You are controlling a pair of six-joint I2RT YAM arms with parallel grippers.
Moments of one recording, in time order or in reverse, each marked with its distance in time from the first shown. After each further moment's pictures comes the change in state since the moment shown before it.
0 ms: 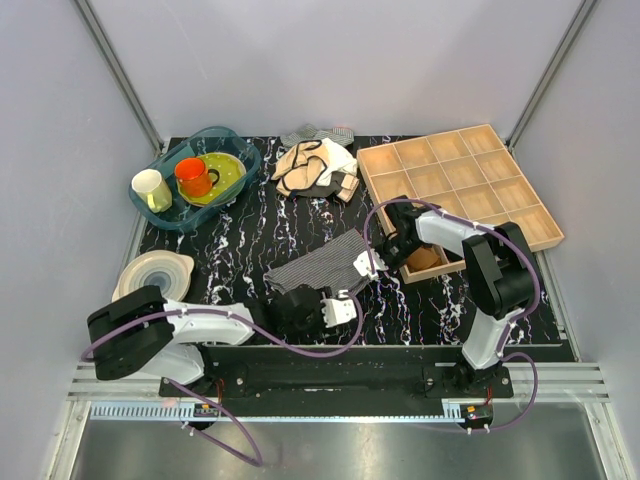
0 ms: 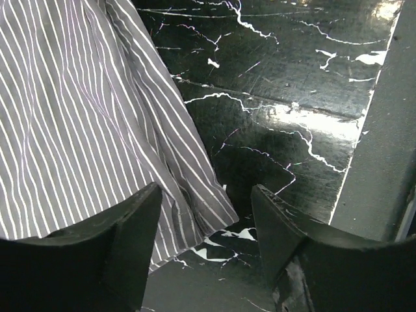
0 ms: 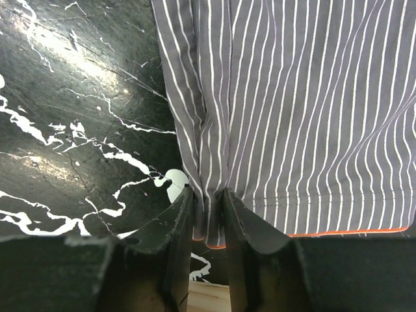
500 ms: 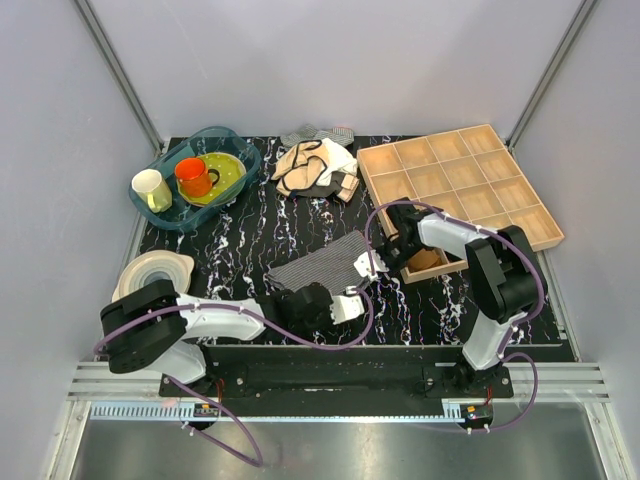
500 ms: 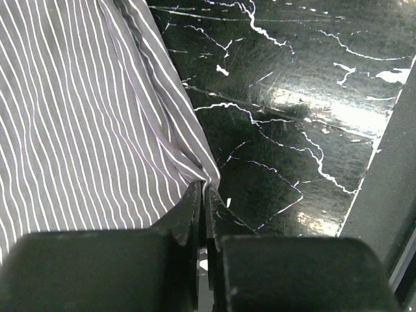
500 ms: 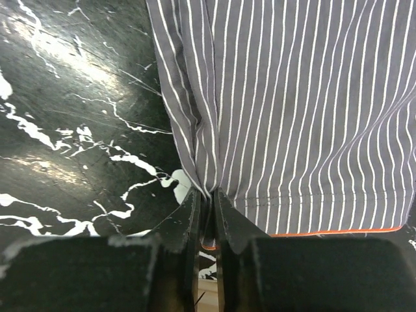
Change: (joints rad) left arm -0.027 0.092 0.093 -0.070 -0.070 -0.033; right arm 0.001 -0.032 -0.039 0.036 0.000 0.041
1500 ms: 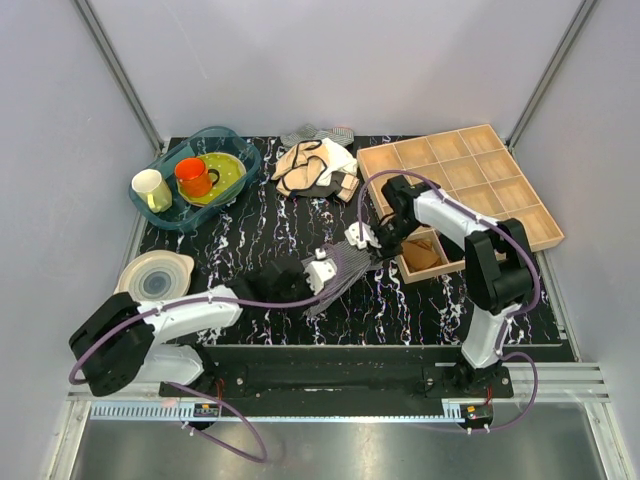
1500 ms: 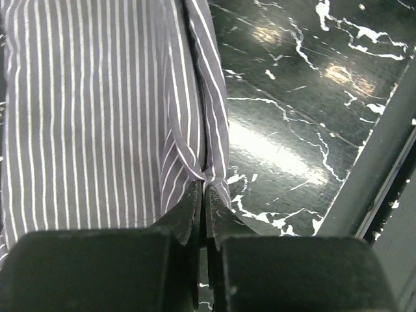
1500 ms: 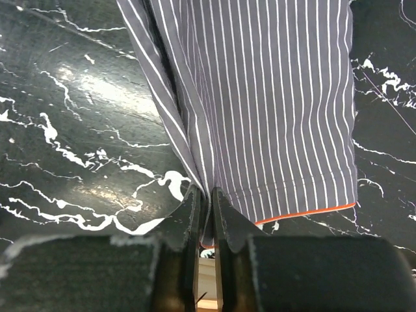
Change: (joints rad) left arm 0.220 -0.169 0.001 -0.127 0.246 -0.175; right arm -0.002 0.042 0.250 -0.267 -0.070 0.218
